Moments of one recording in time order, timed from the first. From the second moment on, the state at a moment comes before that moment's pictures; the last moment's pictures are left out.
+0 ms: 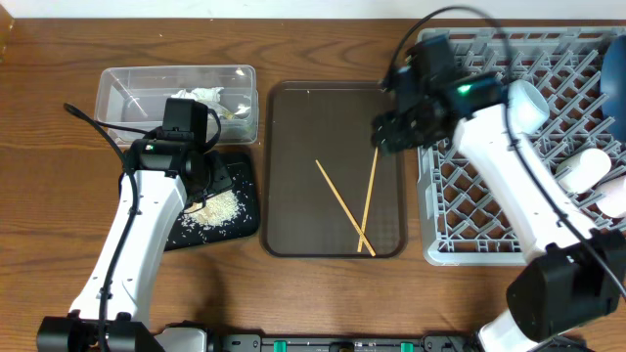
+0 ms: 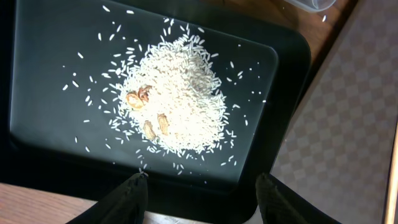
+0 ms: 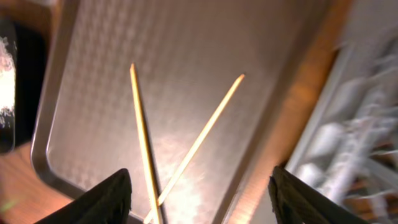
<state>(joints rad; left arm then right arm) -0.07 1.43 1.11 -1.02 -0.06 -0.51 0.37 1.77 1.55 -1.03 -0.19 0.09</state>
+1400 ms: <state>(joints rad) -0.07 1.43 1.11 -1.02 -0.06 -0.51 0.71 1.86 1.10 -0.62 0.04 0.17</state>
